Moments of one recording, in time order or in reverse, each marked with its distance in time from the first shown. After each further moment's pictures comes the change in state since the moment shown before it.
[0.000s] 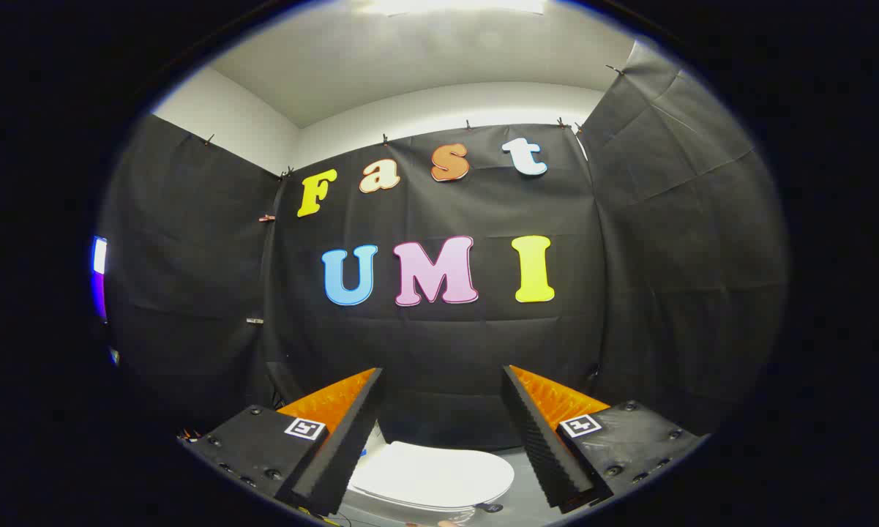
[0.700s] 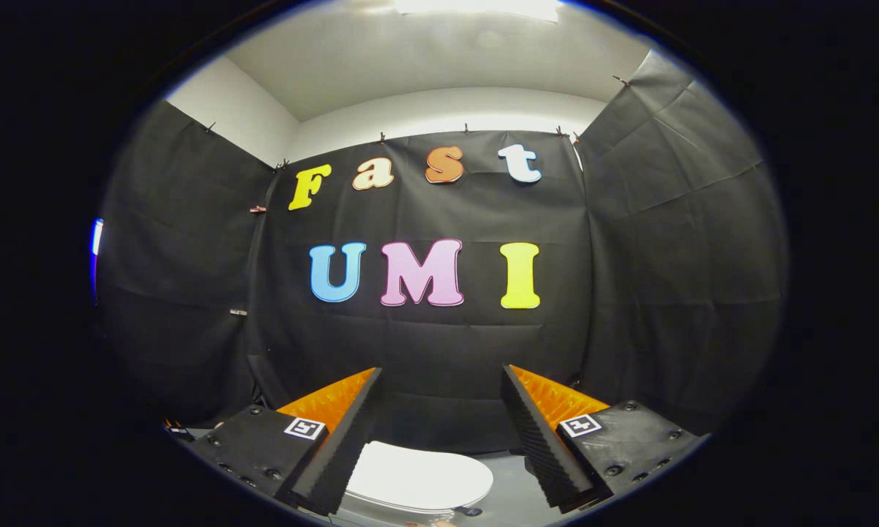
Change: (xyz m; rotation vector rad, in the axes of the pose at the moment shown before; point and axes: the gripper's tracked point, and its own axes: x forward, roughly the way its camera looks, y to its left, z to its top) arm 0.001 -0.012 0.000 -0.056 -0.010 -0.048
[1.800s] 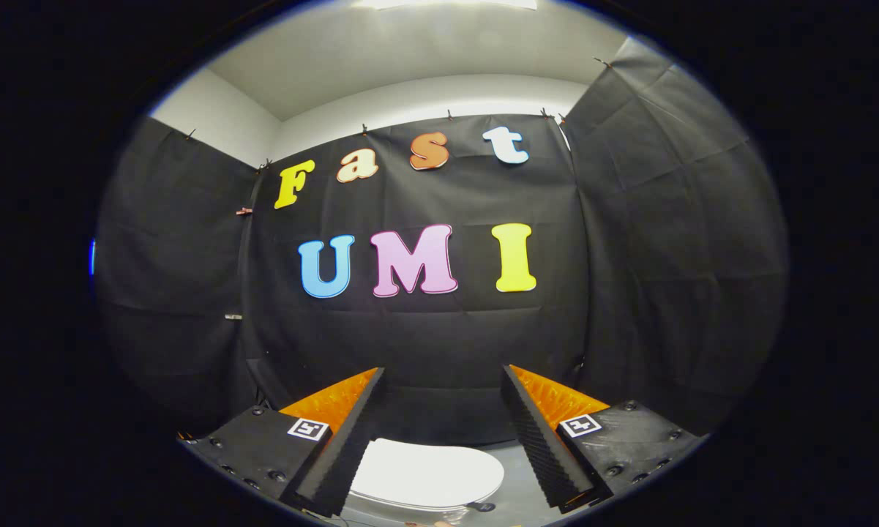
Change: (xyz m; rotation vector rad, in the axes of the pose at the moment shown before) arm 0.028 -0.014 -0.026 0.108 0.070 -0.040
